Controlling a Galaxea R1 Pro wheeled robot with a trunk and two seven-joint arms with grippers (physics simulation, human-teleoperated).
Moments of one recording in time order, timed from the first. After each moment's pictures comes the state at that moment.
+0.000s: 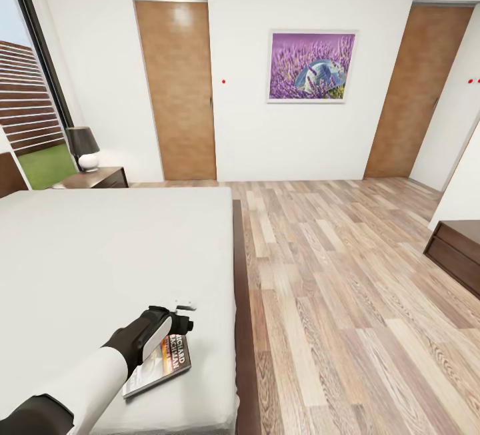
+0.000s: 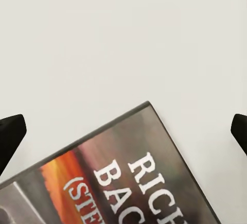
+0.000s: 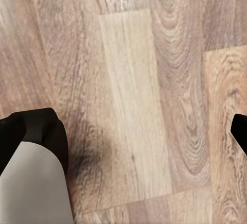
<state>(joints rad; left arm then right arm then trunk) -0.77 0.04 -0.46 -0.46 0.40 0.53 0.11 -0.16 -0.21 -0.08 -0.10 -0.03 -0.05 0.07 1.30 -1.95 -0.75</state>
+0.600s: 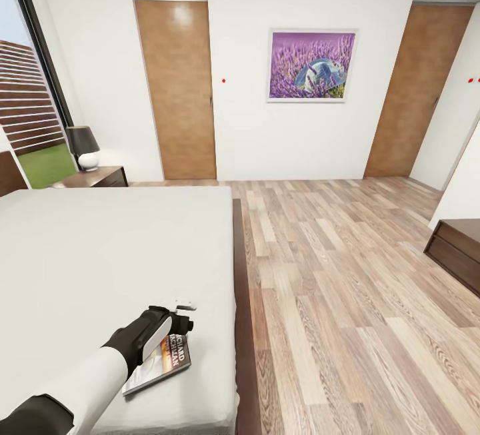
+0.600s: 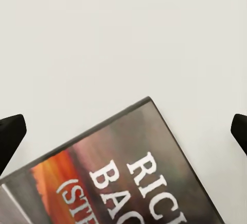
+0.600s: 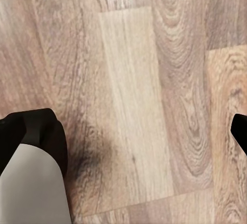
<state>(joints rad) -0.77 0.04 -0.46 -0.46 0.40 0.53 0.11 -0.16 -0.21 -0.08 -0.10 -0.03 -0.05 0.07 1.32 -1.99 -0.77</state>
